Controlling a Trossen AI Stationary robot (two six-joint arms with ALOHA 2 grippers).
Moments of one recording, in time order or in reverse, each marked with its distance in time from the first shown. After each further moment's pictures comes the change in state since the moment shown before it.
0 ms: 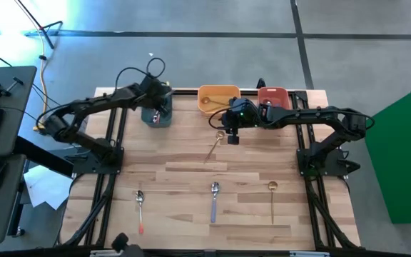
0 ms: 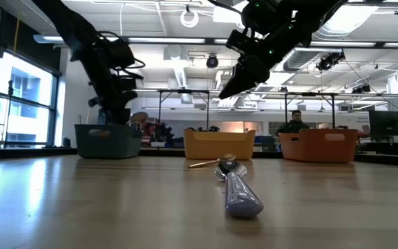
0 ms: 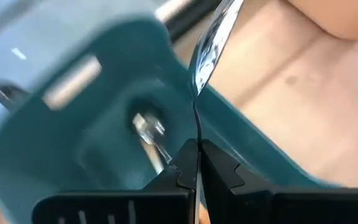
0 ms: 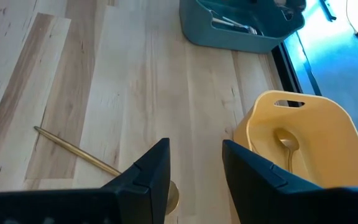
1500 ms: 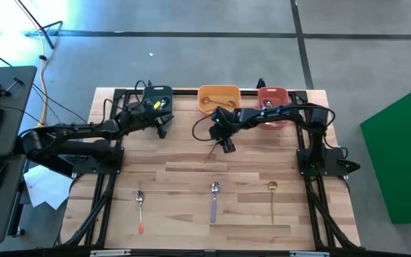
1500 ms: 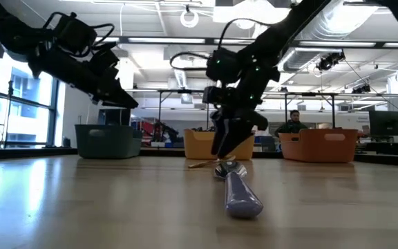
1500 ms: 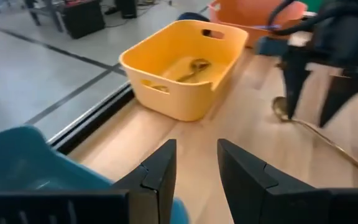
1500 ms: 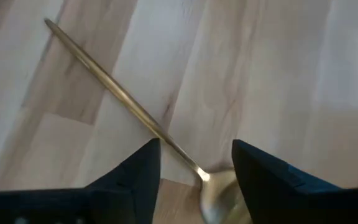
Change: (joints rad) left arm -0.251 -0.354 -0.539 0.797 0.112 0.023; right arm -0.013 0.412 0.214 -0.217 -0.182 -0.195
